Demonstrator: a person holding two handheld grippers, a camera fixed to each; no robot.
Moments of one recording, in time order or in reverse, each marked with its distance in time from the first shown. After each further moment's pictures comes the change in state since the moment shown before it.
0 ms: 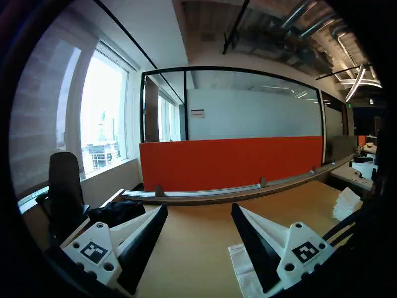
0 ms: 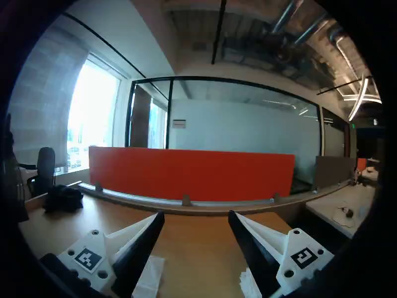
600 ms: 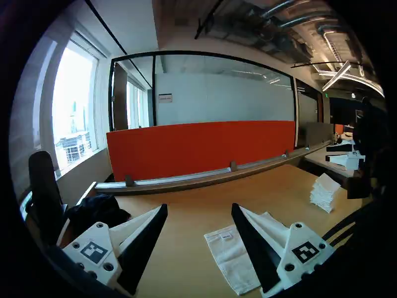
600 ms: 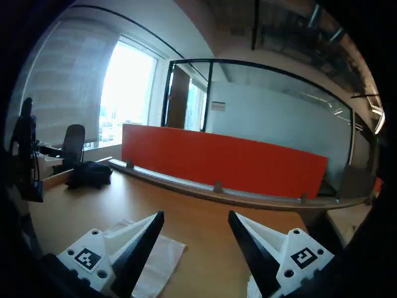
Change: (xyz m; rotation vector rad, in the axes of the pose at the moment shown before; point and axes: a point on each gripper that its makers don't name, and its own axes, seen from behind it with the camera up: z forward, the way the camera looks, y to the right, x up) left arm -0.017 0.045 0.005 -0.232 -0.121 0.038; right arm -0.010 -0.049 -0.003 0.265 -0.149 -0.112
